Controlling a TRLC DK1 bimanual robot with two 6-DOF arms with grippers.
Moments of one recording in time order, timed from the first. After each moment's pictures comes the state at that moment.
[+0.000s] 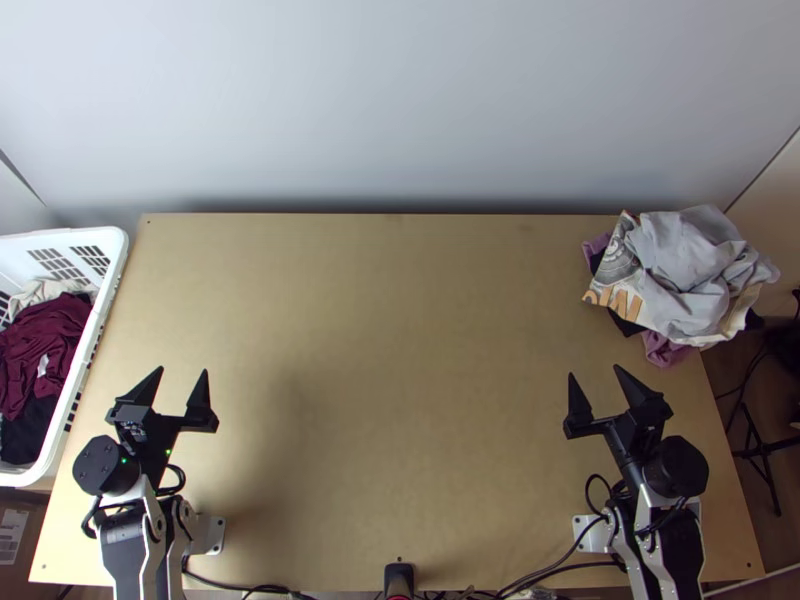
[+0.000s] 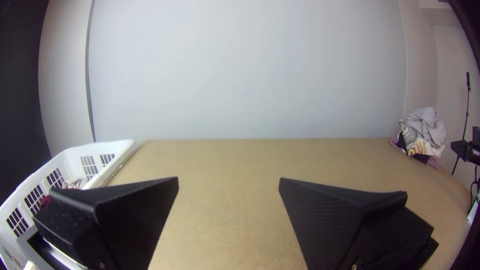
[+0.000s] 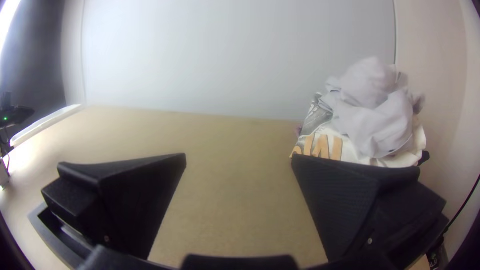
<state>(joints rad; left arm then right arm) 0.31 0.00 0.07 -0.19 0.33 0.05 0.08 0.00 0.09 -0.22 -0.10 -0.02</state>
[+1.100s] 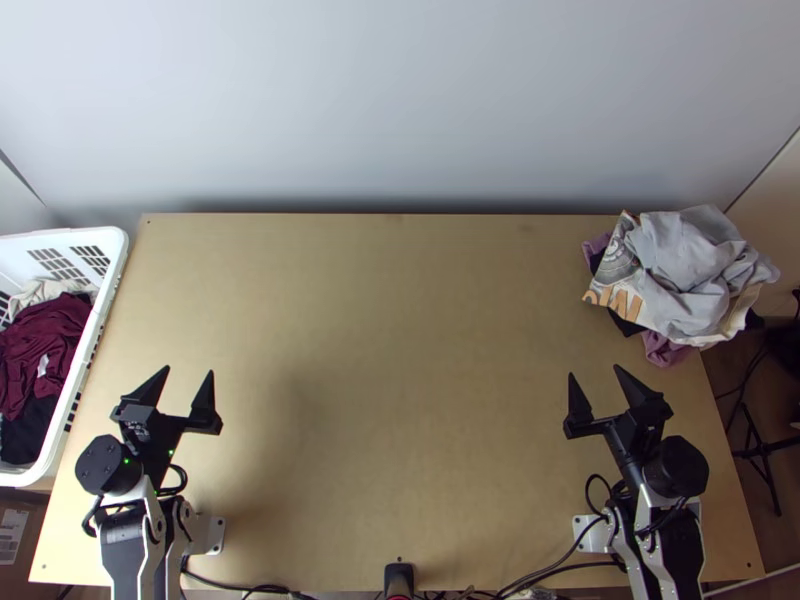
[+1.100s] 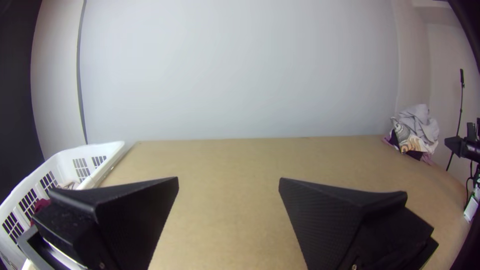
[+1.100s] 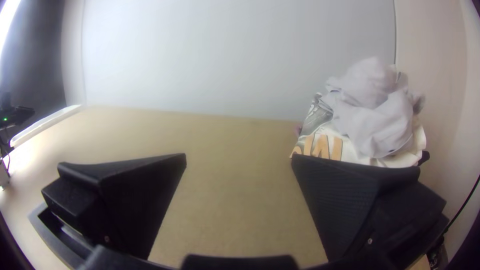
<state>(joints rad) 0.26 0.00 0.07 -0.19 0.33 0.05 0.08 0.00 0.09 -0.22 -0.10 -0.02</state>
